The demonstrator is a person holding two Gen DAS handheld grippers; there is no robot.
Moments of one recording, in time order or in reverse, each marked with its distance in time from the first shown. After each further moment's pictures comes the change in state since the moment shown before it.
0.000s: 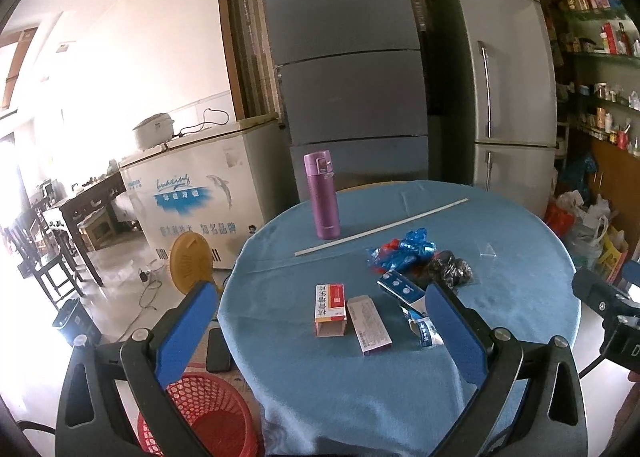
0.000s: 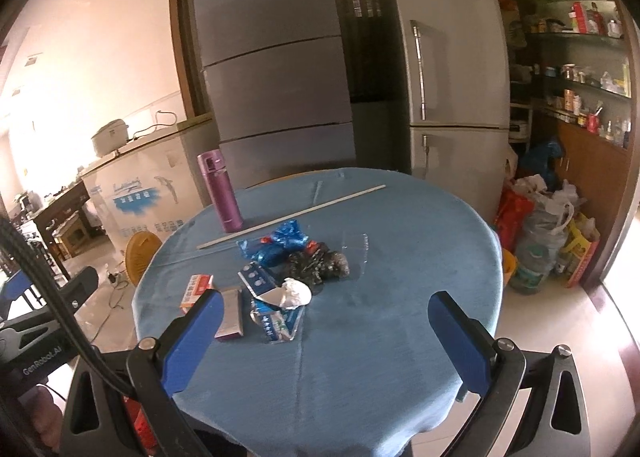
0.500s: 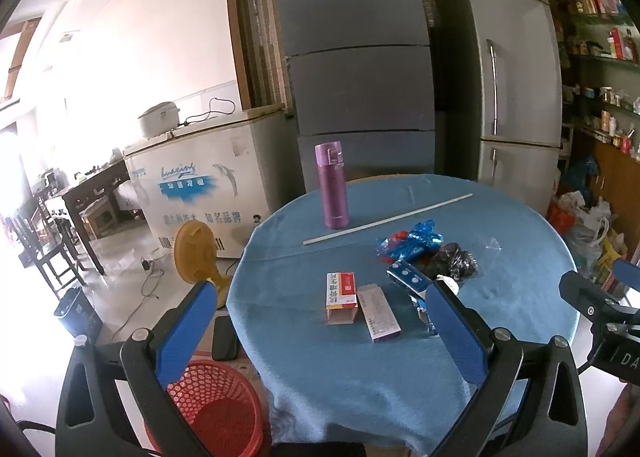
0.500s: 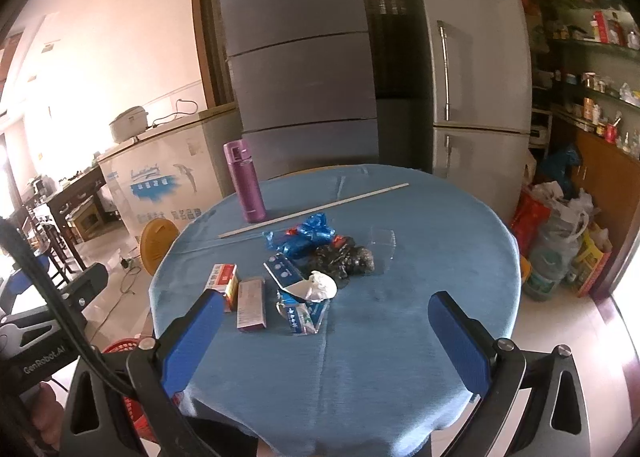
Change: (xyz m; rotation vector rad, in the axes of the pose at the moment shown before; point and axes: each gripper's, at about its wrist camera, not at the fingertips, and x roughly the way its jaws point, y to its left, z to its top) left arm -0.006 0.020 -0.003 -0.016 0.038 0.008; right arm -0.003 0.026 -0.002 -0.049 0.017 0.053
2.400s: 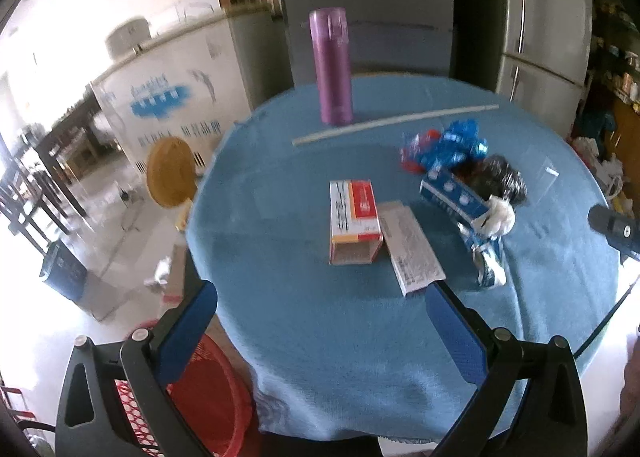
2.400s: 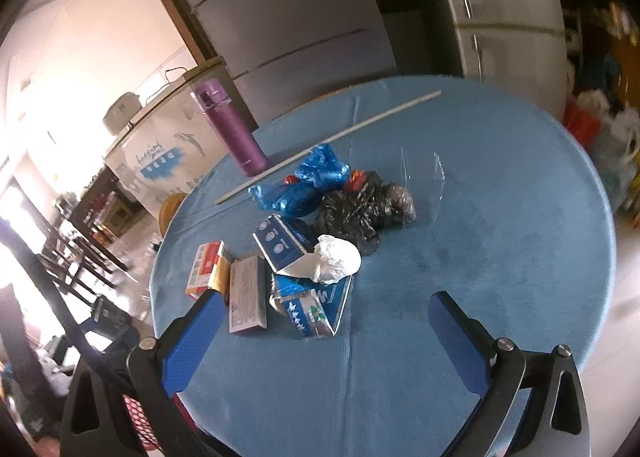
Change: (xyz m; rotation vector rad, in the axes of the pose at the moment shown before) left arm 0.160 0.010 -0.042 0.001 0.360 -0.044; right arm 0.171 -0.041 -0.009 0.195 0.265 0.173
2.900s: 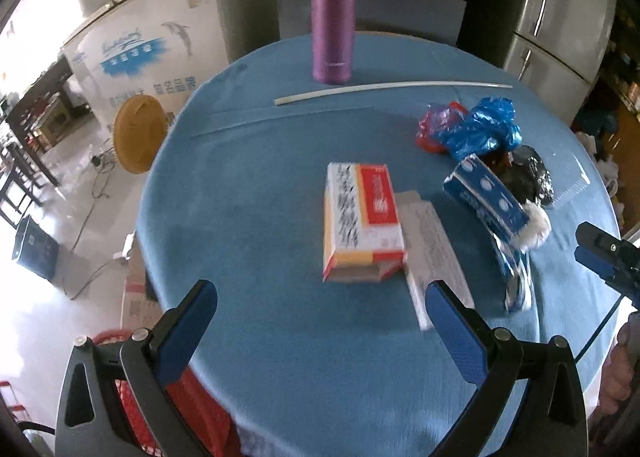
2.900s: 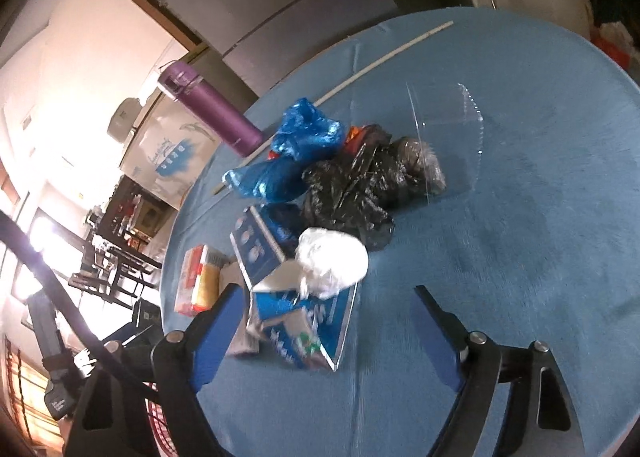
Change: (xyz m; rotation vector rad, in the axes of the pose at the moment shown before) left arm 0.086 0.006 0.030 -0.036 0.142 -0.095; right arm 0.094 -0.035 0.013 0.136 0.132 0.140
